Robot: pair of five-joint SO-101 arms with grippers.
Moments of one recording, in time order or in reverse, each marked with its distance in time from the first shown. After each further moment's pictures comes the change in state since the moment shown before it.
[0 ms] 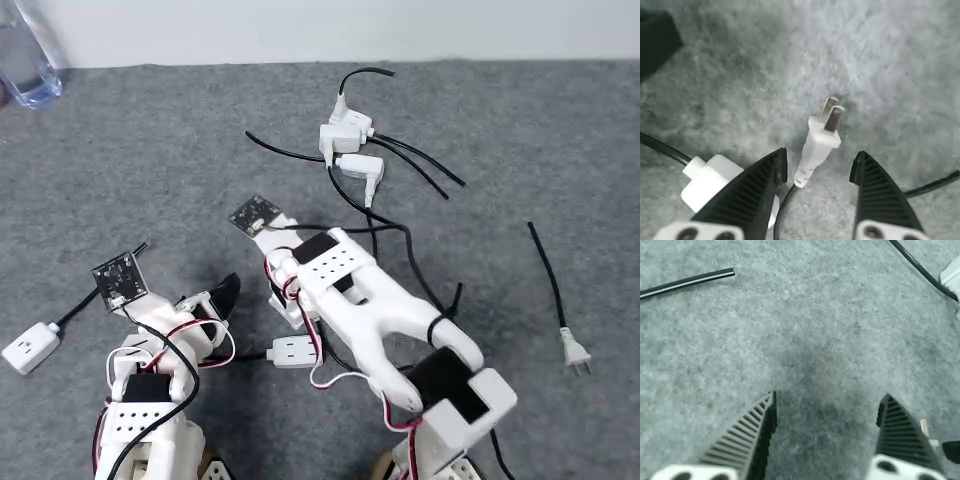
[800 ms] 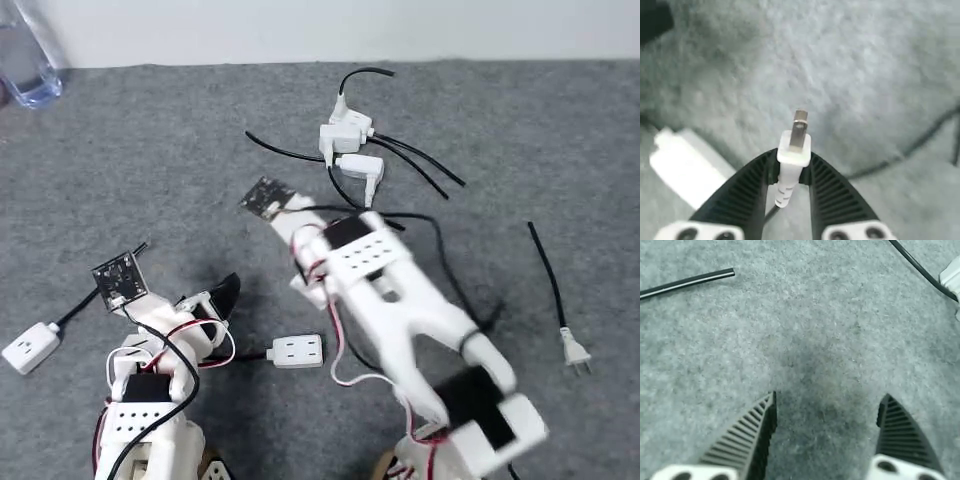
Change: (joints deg) left arm 0.0 0.0 0.0 0.0 0.0; right arm 7.5 -10.8 -0.5 5.3 15.4
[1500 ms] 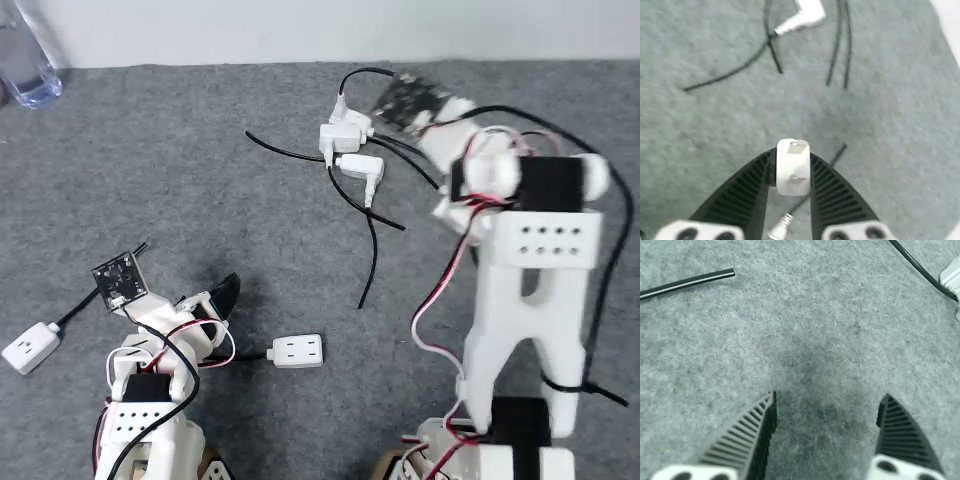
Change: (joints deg) left arm 0.0 0.0 0.0 0.0 0.0; right arm 30.8 -7.6 -44.3 36.3 29.5
